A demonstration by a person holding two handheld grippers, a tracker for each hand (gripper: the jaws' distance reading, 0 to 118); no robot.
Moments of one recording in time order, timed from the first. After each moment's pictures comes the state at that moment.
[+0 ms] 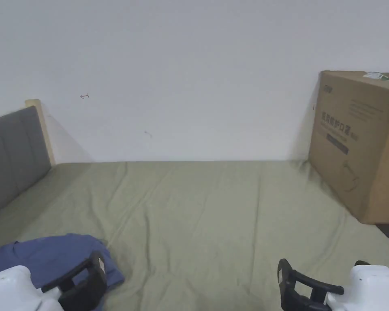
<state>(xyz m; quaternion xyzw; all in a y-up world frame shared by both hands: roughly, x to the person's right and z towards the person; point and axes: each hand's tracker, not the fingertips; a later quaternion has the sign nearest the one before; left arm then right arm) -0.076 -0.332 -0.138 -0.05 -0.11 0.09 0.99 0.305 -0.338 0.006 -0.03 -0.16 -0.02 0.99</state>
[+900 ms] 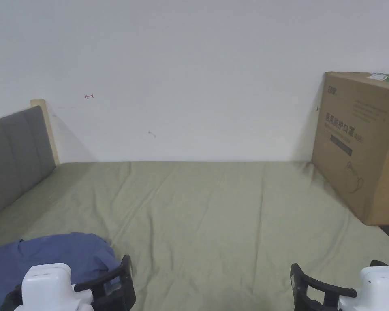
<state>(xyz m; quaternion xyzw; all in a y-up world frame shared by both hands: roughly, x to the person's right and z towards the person) -0.048 -0.328 -0.121 -0.04 -0.16 0.04 0.99 0.306 -0.335 0.012 -0.04 -0.16 -0.01 0.99</state>
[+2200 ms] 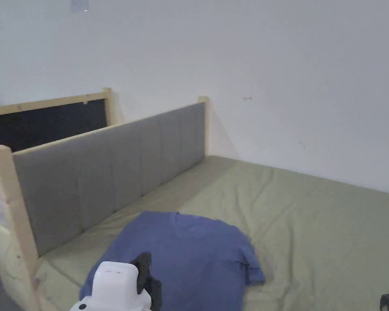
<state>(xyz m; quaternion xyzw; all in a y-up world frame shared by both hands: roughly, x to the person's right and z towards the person) -0.202 -0.329 -0.054 -0.05 0.04 0.00 1.00 0.151 -0.315 -0.073 -0.08 0.07 0.02 0.99</state>
